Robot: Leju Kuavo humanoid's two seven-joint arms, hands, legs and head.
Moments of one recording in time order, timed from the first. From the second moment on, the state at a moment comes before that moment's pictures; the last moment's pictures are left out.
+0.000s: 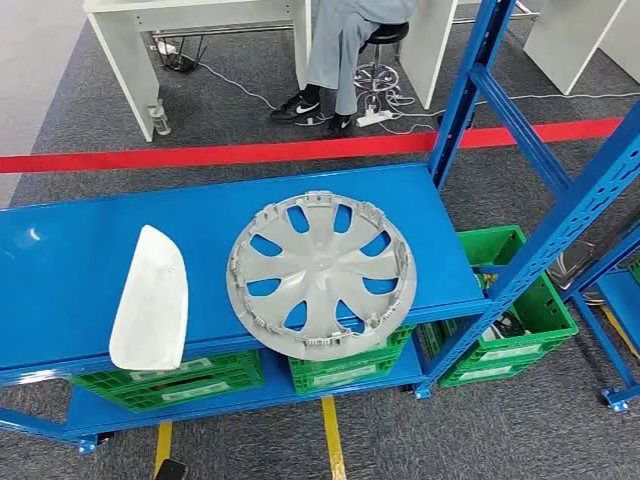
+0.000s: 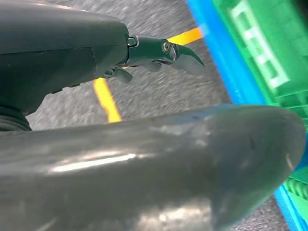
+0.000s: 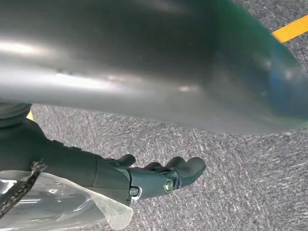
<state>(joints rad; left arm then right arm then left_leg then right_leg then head) 0.01 -0.04 -0.15 -0.23 0.01 0.24 -0.69 -0.01 0.06 0.16 -0.02 -0.40 -0.21 -0.43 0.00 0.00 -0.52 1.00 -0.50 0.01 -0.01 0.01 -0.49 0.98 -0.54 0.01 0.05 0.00</state>
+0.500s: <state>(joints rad) 0.21 -0.11 0.14 -0.83 -0.52 -0.05 -0.68 -0.01 0.06 0.33 -0.01 -0.58 -0.21 -0.45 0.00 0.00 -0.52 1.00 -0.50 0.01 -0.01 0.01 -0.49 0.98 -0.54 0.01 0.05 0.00</state>
